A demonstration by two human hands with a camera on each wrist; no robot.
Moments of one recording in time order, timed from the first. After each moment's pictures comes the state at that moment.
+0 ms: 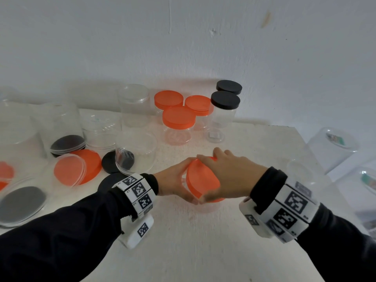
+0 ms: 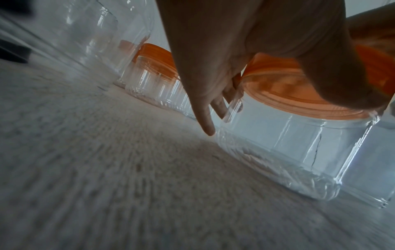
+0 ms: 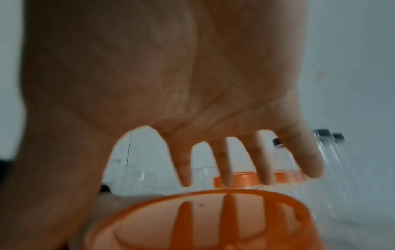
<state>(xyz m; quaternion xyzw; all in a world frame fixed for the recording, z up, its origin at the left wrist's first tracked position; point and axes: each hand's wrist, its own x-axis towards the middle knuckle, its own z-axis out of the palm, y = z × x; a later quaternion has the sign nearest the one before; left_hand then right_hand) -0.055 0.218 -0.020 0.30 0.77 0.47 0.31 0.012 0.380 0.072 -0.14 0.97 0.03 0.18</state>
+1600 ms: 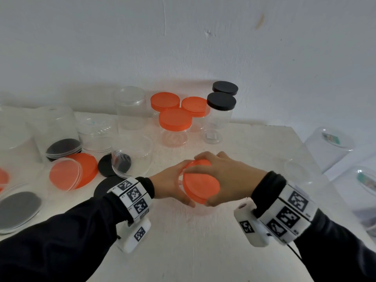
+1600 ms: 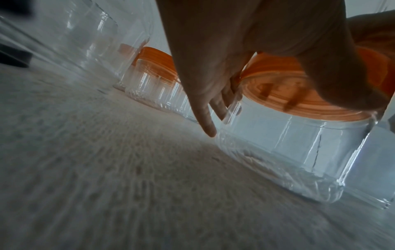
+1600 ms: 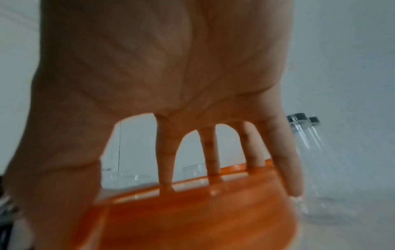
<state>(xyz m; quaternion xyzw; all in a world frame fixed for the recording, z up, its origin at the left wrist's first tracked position) -0.051 0.218 -0.014 0.30 0.79 0.46 0.29 0.013 0.389 0.071 -0.19 0.96 -0.04 0.19</state>
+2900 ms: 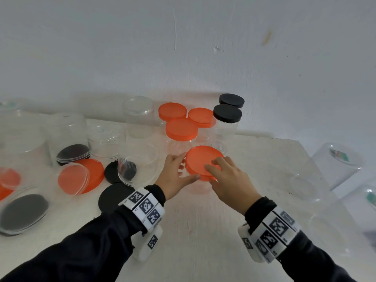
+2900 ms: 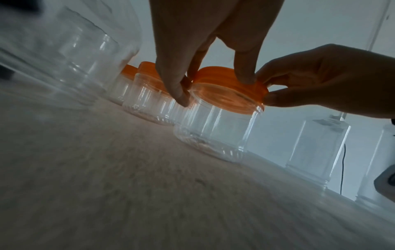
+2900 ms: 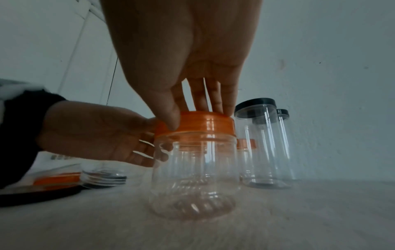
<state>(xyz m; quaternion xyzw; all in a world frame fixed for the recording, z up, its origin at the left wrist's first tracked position) -0.063 0.232 -0.024 0.17 0.81 0.55 0.07 -0.003 0.400 0.014 -0.17 0.97 -0.05 -0.15</state>
